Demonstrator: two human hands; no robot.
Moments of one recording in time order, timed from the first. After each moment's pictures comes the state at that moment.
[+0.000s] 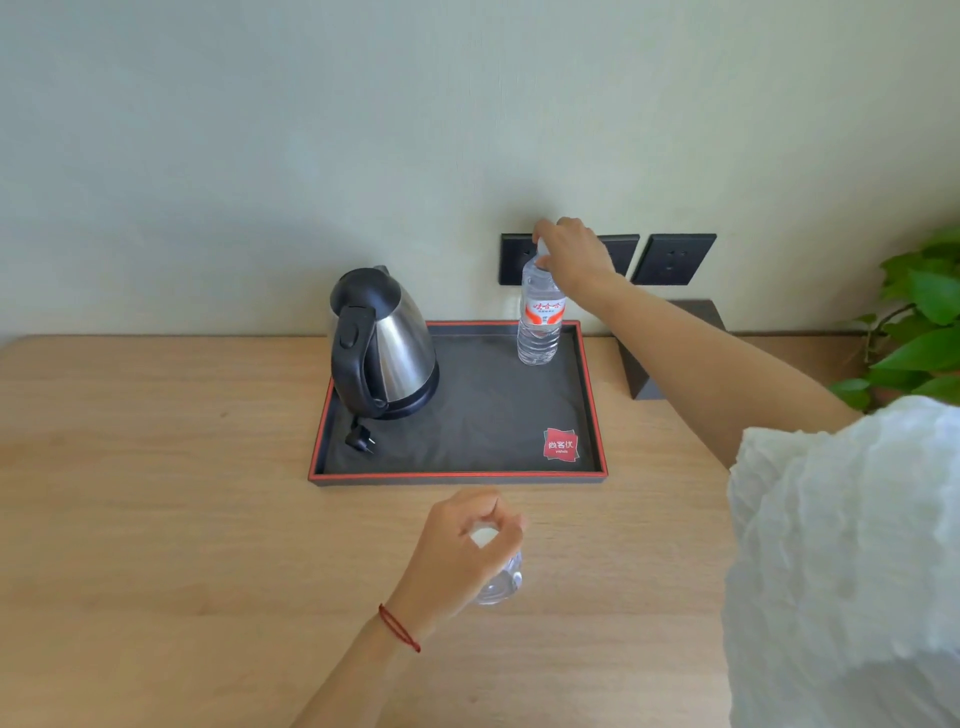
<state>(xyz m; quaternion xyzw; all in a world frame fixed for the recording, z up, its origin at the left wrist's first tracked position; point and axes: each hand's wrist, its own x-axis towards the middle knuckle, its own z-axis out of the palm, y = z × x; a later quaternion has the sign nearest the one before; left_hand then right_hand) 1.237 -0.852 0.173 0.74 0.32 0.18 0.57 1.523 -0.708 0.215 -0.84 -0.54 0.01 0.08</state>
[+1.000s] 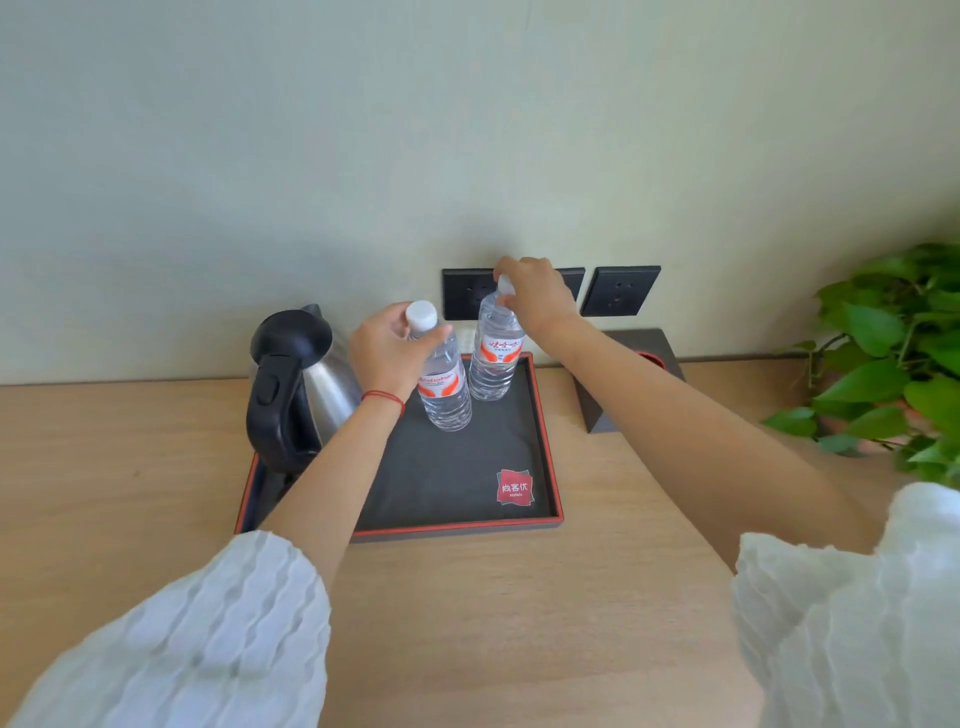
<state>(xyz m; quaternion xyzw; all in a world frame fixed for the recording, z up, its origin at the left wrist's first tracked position) 1.378 -0.669 0.169 0.67 0.48 0.37 0.43 1.546 -0.718 0.206 -0.84 -0.52 0.04 0.14</state>
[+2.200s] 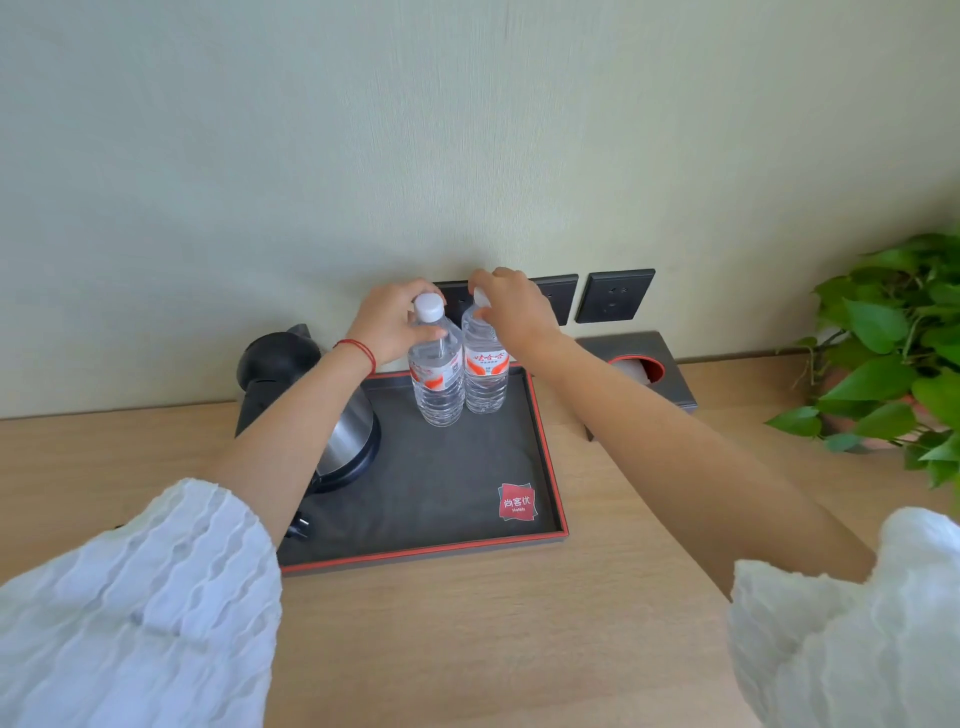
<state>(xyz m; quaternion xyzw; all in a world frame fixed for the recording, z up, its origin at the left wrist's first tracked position) 1.400 -0.609 0.192 0.88 0.30 0.15 0.32 1.532 -0.714 0.207 -0.83 -0.54 0.04 0.15</state>
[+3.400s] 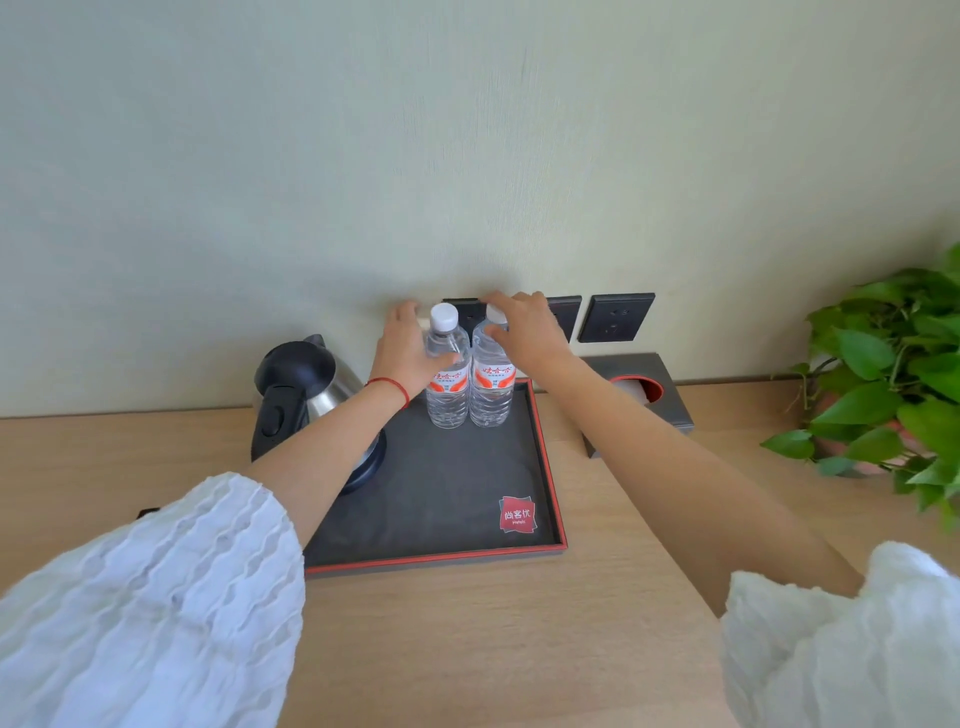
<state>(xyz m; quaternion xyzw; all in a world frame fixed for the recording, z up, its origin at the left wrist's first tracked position) 1.400 -0.635 0.171 0.82 0.43 0.22 0.33 1.532 -0.724 0.205 -0.83 -0.51 0.08 0.19</state>
